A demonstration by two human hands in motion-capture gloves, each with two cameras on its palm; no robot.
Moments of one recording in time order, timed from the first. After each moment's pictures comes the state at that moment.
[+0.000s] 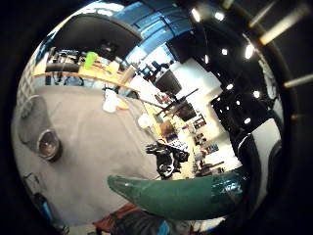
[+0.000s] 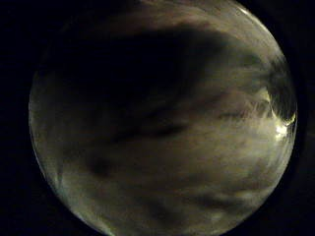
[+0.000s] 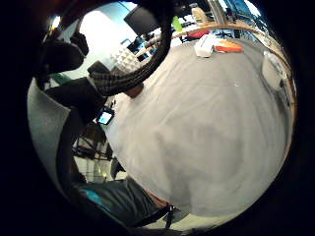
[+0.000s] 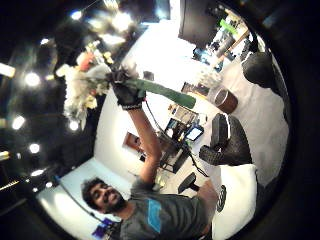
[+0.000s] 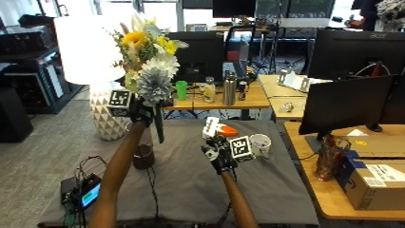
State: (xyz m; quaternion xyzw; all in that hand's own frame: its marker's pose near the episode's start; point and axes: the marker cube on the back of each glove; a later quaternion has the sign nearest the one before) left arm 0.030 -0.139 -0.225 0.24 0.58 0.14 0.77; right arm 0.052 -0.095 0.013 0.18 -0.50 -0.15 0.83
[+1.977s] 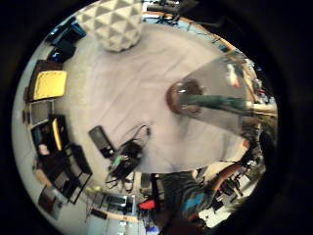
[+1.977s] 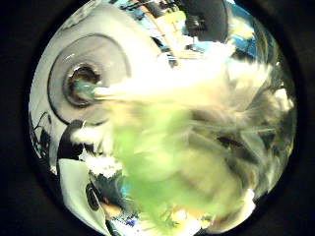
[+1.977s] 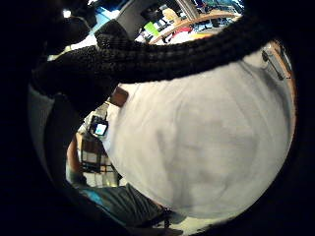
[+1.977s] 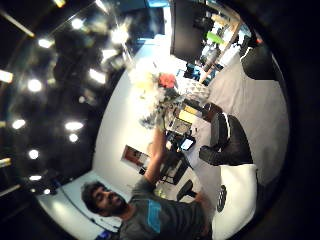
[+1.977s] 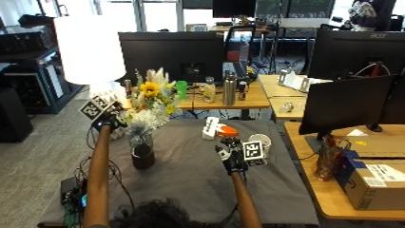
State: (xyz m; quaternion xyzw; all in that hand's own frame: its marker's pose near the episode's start) left arm -0.192 -0.206 -0.093 -0.10 0.34 -0.14 0.93; right arm 0.114 -0.100 0.032 0.19 -0.51 -0.07 0.83
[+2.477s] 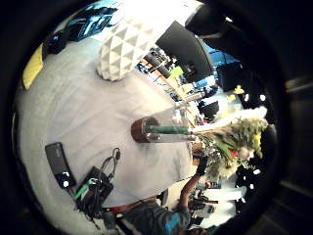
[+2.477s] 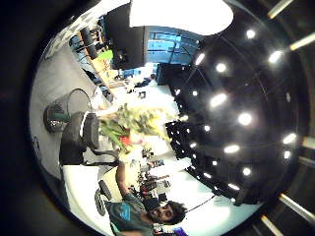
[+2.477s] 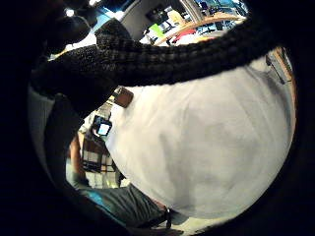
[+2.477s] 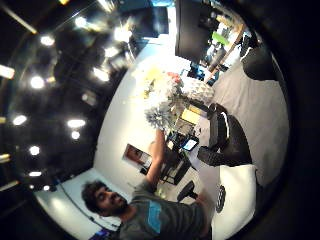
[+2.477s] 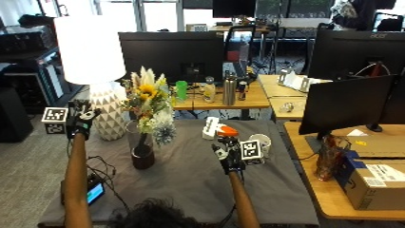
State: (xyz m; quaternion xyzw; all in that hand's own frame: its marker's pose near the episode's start) left arm -0.283 -0.123 -0.137 0.19 0.56 -0.13 0.80; right arm 0.095 -0.080 0.008 0.19 -0.53 -0.09 0.82
